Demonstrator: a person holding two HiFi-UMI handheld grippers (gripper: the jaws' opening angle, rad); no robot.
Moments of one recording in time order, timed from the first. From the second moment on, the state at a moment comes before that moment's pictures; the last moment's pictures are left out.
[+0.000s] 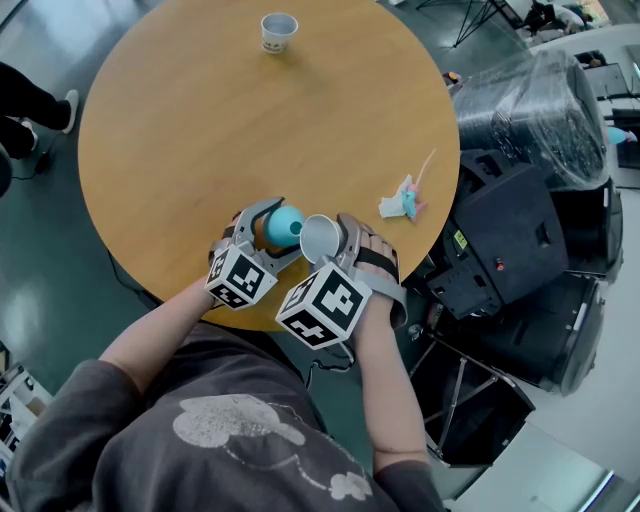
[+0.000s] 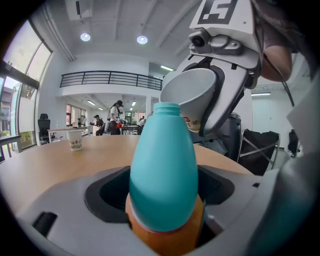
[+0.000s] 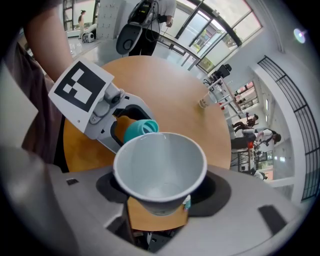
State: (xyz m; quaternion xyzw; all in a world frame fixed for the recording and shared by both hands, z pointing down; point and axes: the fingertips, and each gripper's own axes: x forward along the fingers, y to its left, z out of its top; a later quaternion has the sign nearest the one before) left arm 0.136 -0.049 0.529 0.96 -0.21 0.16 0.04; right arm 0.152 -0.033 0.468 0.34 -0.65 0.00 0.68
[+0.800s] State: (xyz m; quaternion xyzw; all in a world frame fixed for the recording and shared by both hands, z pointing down) left arm 0.134 -0.048 0.527 0.96 -0.21 0.16 0.04; right arm 0.151 -0.037 0.462 0.32 -0.63 -0.02 0.70
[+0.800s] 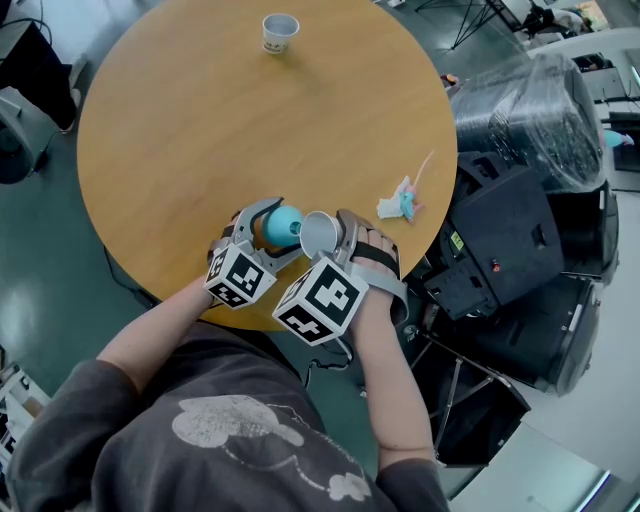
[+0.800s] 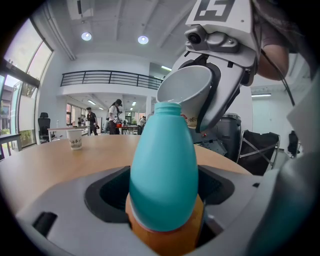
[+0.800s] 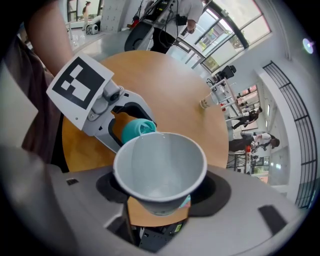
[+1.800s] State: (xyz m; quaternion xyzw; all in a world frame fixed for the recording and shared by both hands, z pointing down) left arm 0.134 -0.047 0.526 0.96 -0.21 0.16 0.04; right arm 0.155 -0.039 0.455 0.32 -0.60 -0.04 0.73
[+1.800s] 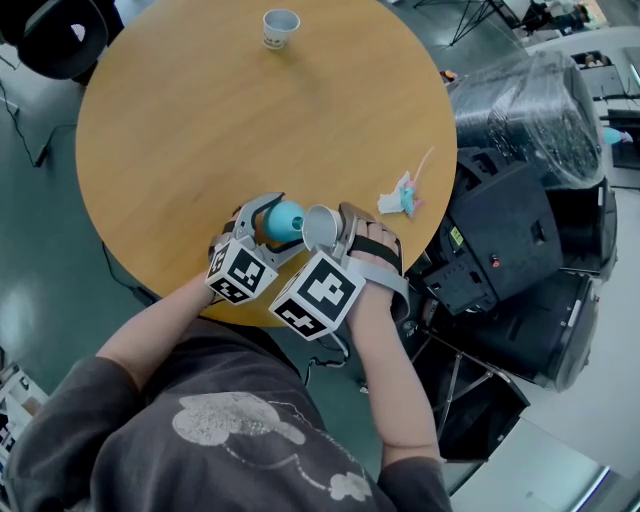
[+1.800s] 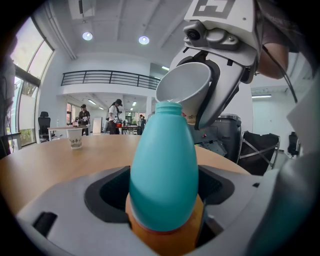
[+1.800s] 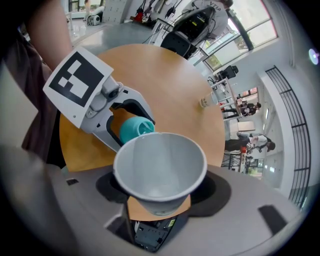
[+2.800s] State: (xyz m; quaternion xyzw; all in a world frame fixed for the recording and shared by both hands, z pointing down) left arm 0.135 -0.049 0.527 0.96 -0.21 0.16 0.05; right arm 0.150 -0.042 0.456 0.35 -0.63 -0.03 0.69
